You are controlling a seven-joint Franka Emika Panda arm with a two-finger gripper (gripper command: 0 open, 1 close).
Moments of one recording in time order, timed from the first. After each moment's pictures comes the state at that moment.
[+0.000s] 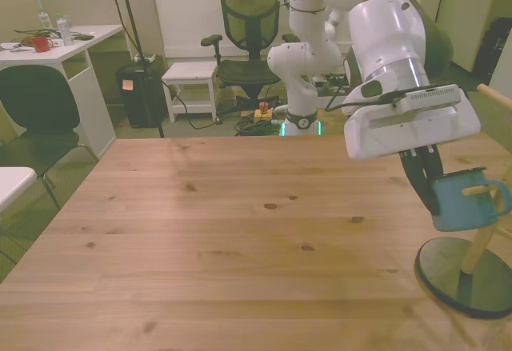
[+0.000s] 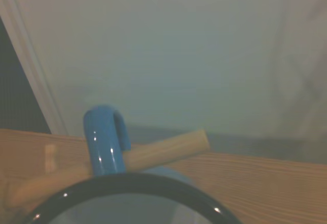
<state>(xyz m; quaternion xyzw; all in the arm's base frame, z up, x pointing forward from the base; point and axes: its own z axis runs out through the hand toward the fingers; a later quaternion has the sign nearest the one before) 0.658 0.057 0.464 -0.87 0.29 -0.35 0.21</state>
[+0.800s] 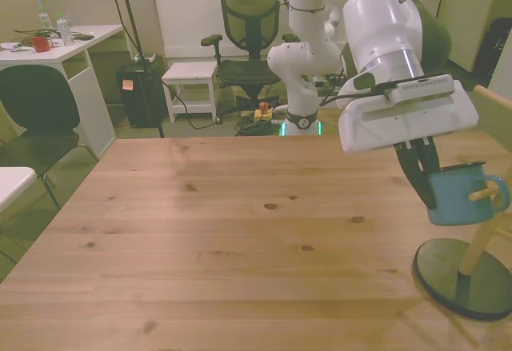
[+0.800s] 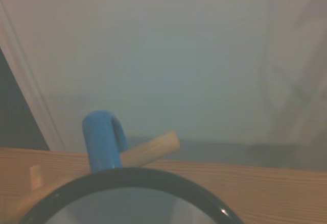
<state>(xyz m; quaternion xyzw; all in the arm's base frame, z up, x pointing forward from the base) 0.657 0.041 0.474 -0.86 0.31 -0.35 0.22</state>
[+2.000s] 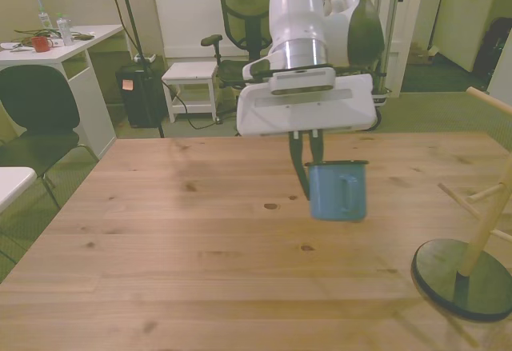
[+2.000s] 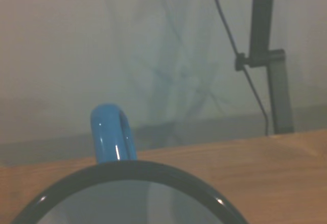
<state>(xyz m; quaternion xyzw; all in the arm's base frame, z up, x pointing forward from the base) 0.637 -0.110 0.490 -0.83 0.42 -0.33 0.16</state>
